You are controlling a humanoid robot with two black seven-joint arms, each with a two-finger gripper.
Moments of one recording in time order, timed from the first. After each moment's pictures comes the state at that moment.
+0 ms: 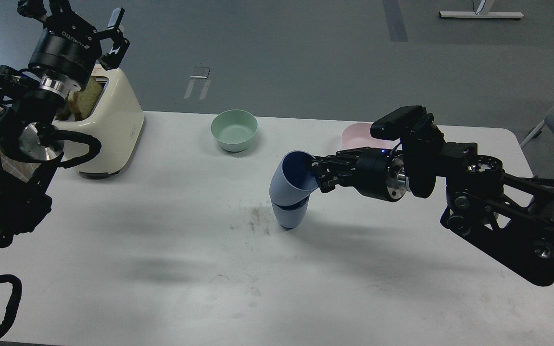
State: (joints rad) left arm -0.64 0.45 -1.22 -0.99 0.32 -0.29 -0.30; right arm 0.81 -0.42 0.58 1.52 -1.81 0.49 -0.06
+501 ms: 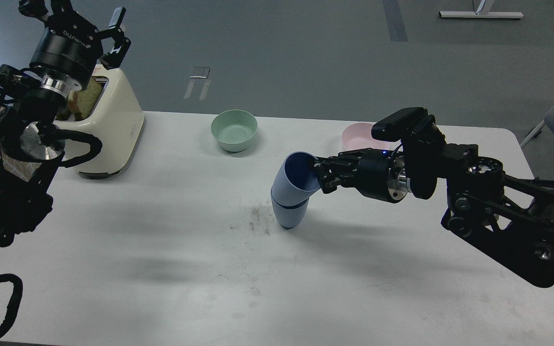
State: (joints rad) left arm -0.64 0.45 -1.22 -0.99 0.32 -0.29 -0.29; right arm 0.80 -0.42 0.58 1.52 -1.82 0.49 -0.08
